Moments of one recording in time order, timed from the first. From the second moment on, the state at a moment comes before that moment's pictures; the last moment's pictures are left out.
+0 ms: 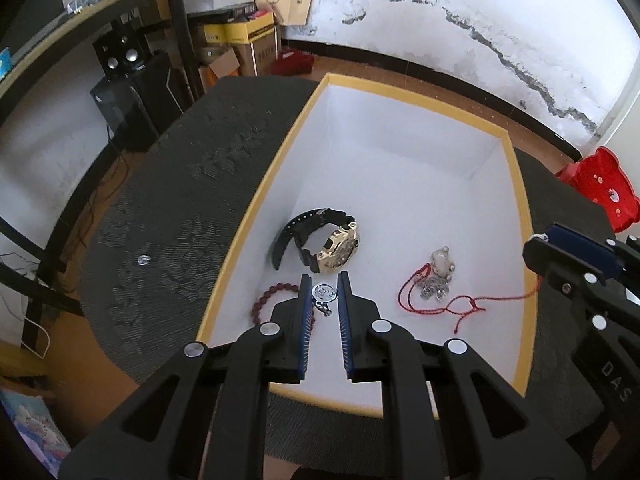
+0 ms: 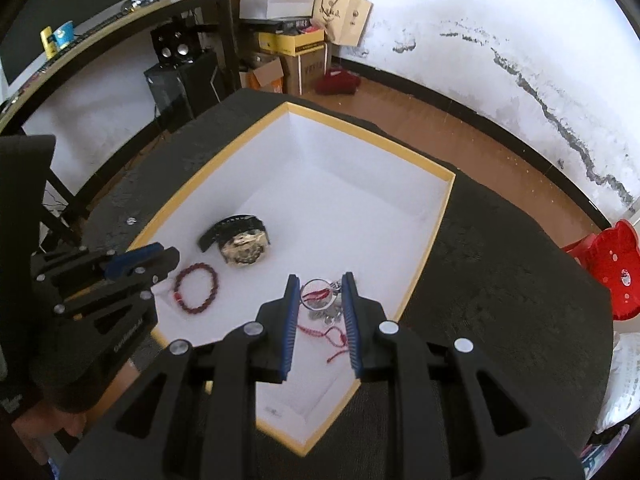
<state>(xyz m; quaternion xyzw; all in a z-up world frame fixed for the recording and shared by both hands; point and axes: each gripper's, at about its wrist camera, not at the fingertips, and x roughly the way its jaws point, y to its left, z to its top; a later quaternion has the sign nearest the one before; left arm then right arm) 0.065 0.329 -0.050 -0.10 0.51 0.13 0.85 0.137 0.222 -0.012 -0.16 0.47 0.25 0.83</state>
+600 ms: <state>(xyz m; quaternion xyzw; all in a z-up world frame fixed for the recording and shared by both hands) 0.100 0.322 -0.109 -0.10 0.54 0.13 0.82 0.189 0.235 -0.074 -0.17 0.51 0.24 0.81</state>
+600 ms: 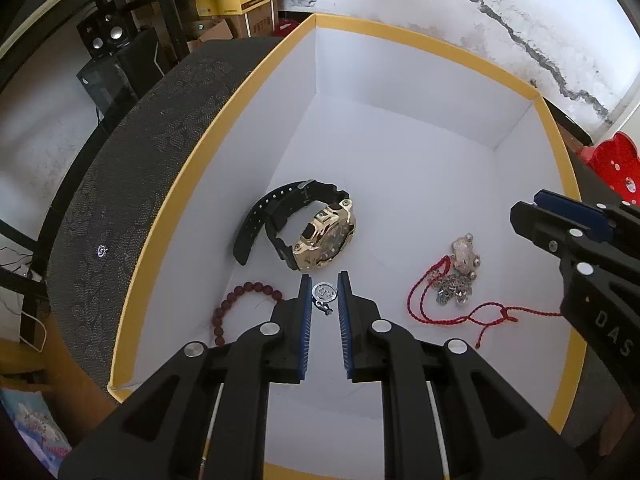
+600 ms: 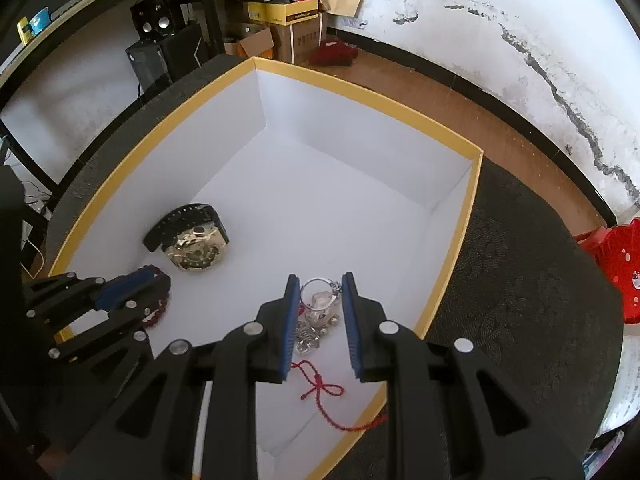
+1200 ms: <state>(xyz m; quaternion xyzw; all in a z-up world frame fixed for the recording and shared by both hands) 0.094 0.327 -0.095 -0.11 0.53 0.18 0.82 0.186 0.228 -0.056 -0.16 0.49 0.26 0.82</state>
